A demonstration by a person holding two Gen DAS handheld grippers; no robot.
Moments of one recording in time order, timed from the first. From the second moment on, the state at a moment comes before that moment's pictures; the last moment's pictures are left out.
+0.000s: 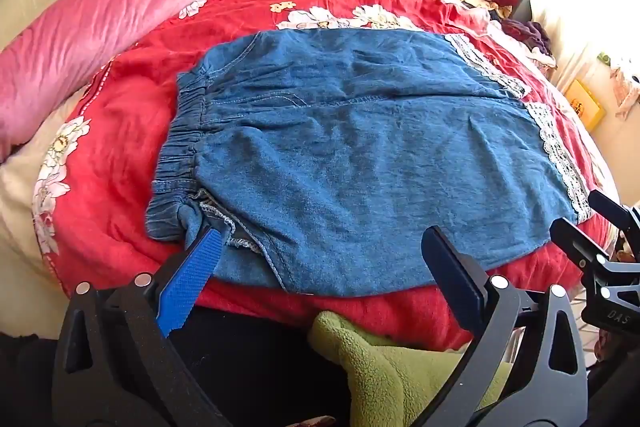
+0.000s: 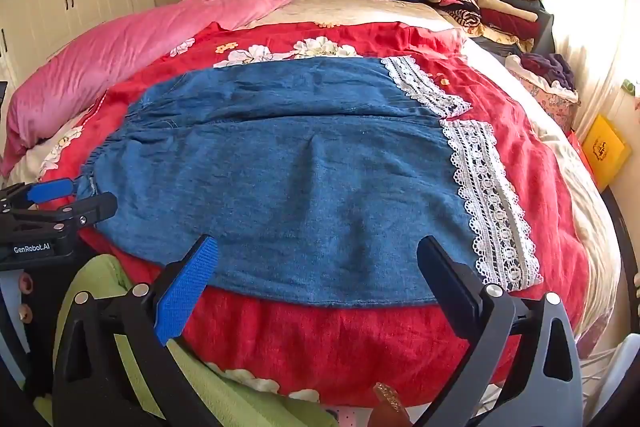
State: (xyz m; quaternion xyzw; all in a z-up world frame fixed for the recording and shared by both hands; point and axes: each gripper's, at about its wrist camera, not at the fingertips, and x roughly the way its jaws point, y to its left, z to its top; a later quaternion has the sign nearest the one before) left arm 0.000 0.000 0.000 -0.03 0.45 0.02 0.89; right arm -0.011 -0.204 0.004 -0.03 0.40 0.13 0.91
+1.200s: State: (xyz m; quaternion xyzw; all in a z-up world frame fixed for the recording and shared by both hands) left arm 0.001 0.006 0.002 -0.03 0.45 0.02 0.89; right arm -0.014 -0.204 0.008 -0.03 0.39 0.13 0.91
